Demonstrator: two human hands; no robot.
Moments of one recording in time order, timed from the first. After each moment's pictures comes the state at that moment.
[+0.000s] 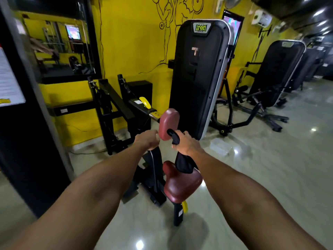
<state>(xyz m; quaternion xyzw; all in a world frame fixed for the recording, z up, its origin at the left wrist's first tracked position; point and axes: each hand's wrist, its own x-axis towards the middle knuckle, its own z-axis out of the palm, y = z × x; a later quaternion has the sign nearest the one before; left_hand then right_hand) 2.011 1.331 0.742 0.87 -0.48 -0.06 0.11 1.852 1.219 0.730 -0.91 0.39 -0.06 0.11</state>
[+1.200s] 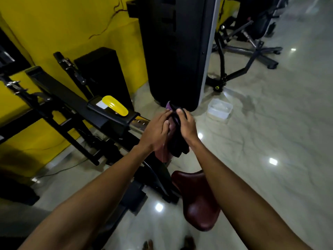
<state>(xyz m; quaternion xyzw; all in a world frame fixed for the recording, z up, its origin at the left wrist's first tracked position) 2.206 1.015 0.660 0.66 -0.67 -0.09 0.33 2.080 0.932 0.639 -0.59 0.45 -0.43 0.51</state>
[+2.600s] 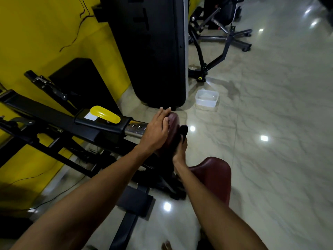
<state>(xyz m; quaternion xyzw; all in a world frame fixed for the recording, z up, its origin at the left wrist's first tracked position) 2.208 1.006 0.663 0.63 -0.69 -0.14 0.31 2.121 1.013 0.558 -0.29 0.55 -0.52 0.59</state>
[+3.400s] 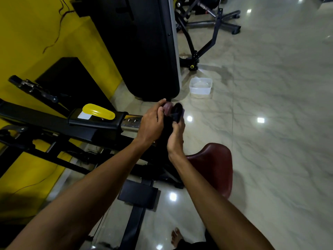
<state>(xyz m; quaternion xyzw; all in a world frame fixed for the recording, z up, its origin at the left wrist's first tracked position) 2.212 1.008 0.661 0.63 -0.70 -0.14 0.32 2.131 1.032 0.605 -0.29 0.52 -0.57 0.56</state>
